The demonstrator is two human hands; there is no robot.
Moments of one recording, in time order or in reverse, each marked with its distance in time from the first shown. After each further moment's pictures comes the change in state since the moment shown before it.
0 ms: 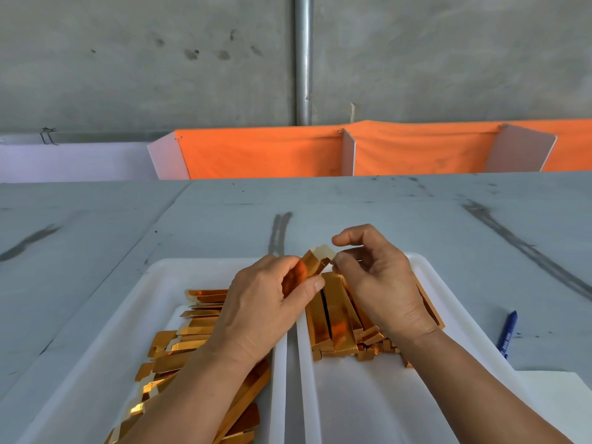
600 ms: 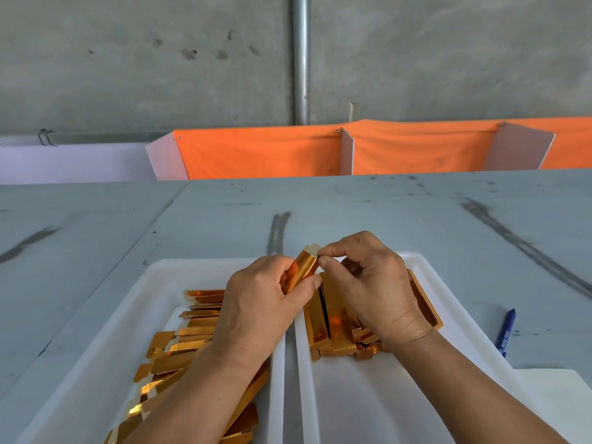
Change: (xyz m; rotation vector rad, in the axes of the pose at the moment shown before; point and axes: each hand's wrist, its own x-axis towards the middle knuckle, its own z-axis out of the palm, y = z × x) left_hand -0.002 0.007 0.003 0.016 0.128 -0.001; right_hand -0.001 0.000 0.005 -0.323 0.029 -0.204
